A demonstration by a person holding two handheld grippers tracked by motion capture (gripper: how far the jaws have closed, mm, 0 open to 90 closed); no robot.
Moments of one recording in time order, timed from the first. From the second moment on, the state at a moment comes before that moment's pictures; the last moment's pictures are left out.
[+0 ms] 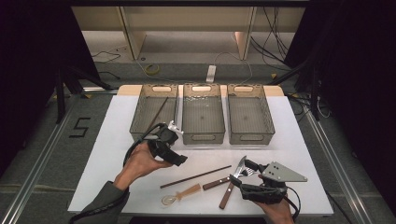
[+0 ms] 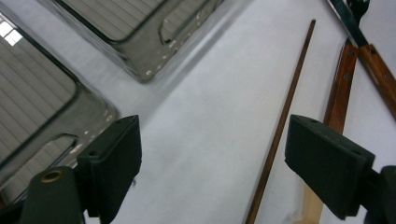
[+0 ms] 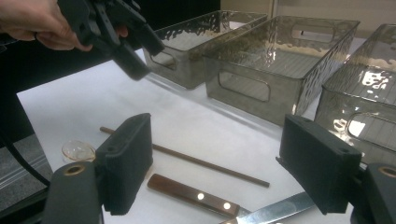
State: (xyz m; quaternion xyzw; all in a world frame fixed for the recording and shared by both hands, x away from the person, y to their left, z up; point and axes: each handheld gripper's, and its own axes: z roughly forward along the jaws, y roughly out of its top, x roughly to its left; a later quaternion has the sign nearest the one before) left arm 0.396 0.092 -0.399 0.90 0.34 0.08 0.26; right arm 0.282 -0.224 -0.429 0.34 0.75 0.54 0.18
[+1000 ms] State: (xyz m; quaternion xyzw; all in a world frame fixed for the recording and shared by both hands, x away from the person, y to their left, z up) left arm 0.379 0.071 -0.449 0.94 0.29 0.03 0.18; right arm 0.283 -0.224 -0.429 0.34 0.75 0.54 0.18
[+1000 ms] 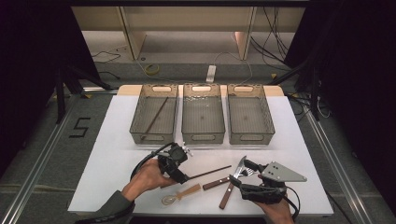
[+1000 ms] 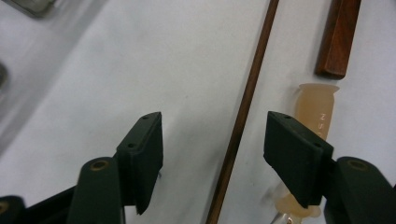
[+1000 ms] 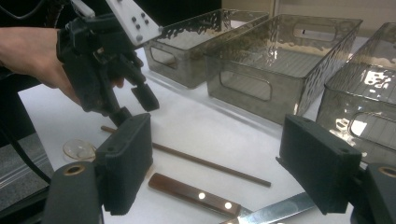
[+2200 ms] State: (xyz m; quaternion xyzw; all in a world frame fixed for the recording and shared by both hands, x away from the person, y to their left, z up) left arm 0.370 0.062 -0.462 0.95 0.25 0.03 0.16; right arm 0.281 -0.223 -0.429 0.34 0.75 0.54 0.18
